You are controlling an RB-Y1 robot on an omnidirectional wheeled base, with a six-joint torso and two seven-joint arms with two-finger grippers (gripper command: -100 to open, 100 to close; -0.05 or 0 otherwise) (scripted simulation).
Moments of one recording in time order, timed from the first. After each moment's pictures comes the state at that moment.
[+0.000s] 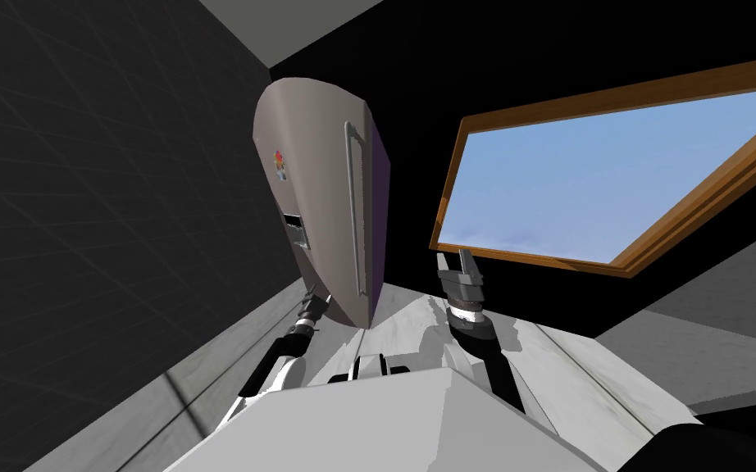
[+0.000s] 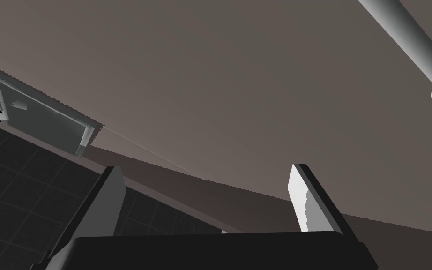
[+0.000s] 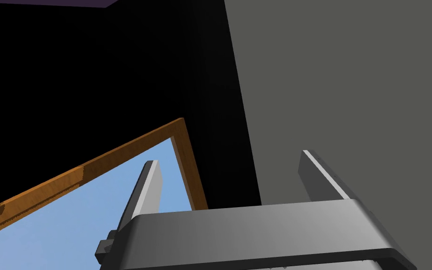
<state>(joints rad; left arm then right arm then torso) 0.38 0.13 -0.10 -1.90 0.45 -0.04 0.28 0.53 -0.03 -0.01 -2.37 0.08 -0.63 -0.11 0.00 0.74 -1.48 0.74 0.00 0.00</state>
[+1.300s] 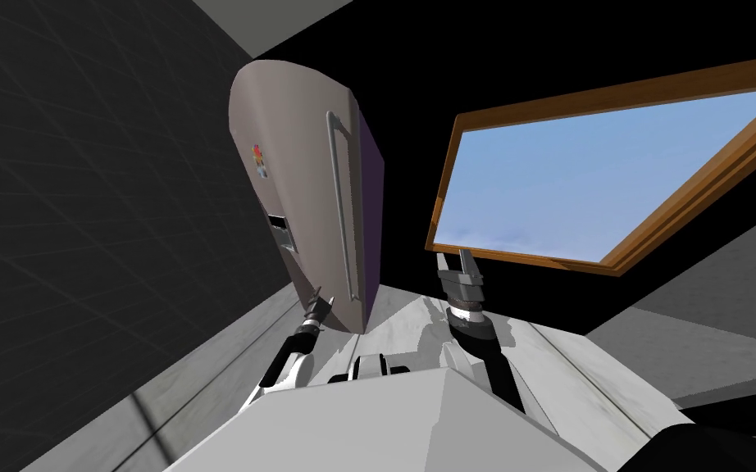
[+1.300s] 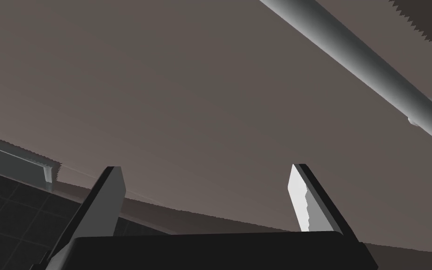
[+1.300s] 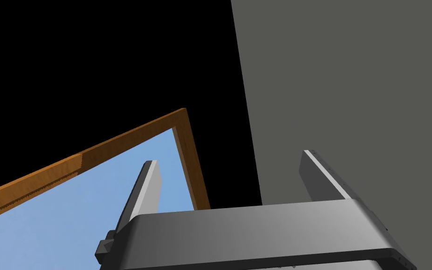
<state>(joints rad) 0.29 0.13 -0.12 -1.68 0.41 -0.17 0.27 0.53 -0.03 -0.01 -2.37 0.08 -0.63 -0.11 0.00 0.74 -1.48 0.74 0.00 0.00</state>
